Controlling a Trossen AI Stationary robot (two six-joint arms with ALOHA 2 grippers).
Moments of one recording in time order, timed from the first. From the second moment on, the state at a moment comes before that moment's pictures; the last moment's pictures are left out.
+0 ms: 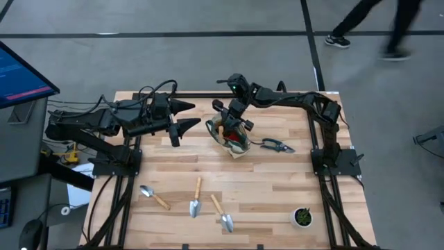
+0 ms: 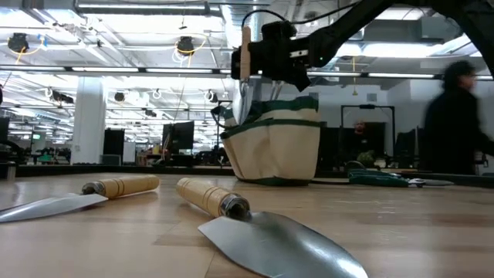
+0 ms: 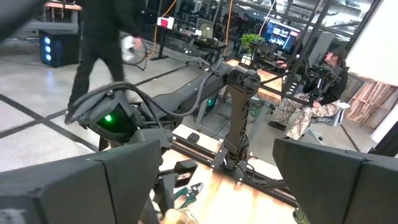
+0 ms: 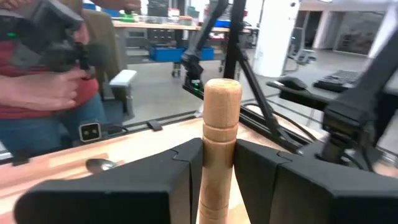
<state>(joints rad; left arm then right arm) -0.14 1.08 1.28 -0.28 -0.50 -0.33 -0.49 1.98 1.45 0.00 -1.43 -0.64</state>
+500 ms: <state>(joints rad) -0.11 1.21 1.28 -0.27 -0.53 -0.27 -0.52 1.84 1.51 -0.02 -1.43 -0.52</state>
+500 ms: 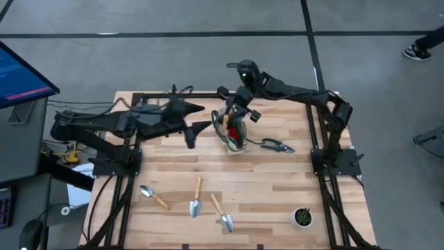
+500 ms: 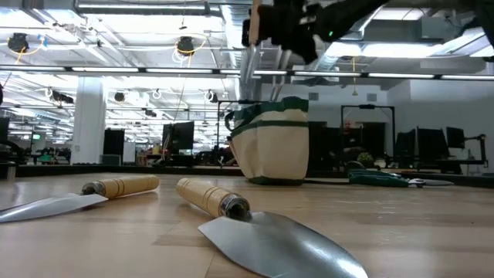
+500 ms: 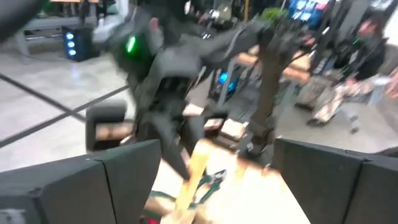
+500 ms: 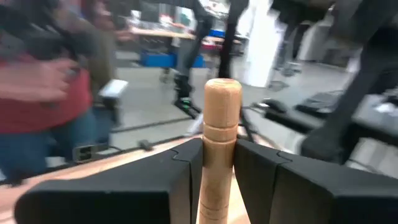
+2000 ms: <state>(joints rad) -0.04 1.44 1.28 0.03 -0.63 -0.02 -0.50 1.63 1.51 0.01 -1.18 -0.44</state>
